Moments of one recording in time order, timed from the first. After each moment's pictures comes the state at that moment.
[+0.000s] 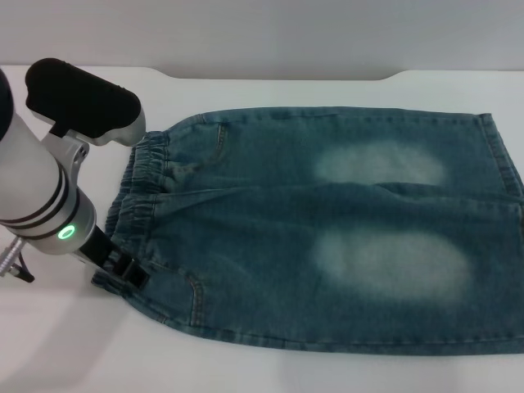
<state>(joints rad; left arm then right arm) -0.48 -2.07 -1.43 -1.51 2.88 -1.58 0.04 0.06 2.08 1.89 1.86 -2.71 1.37 -0.30</state>
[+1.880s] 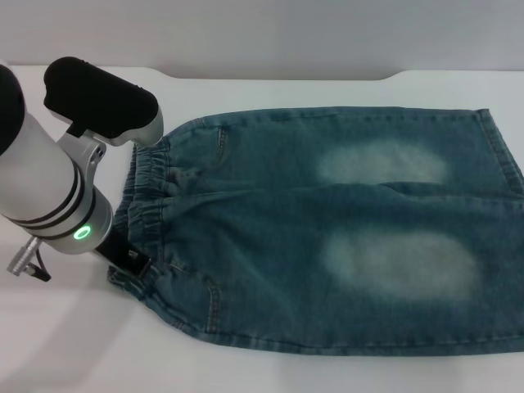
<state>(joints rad) -0.49 -2.06 -1.39 -1.53 2.84 -1.55 0.03 0.01 2.08 1.86 2.02 -2.65 1.52 -0.26</state>
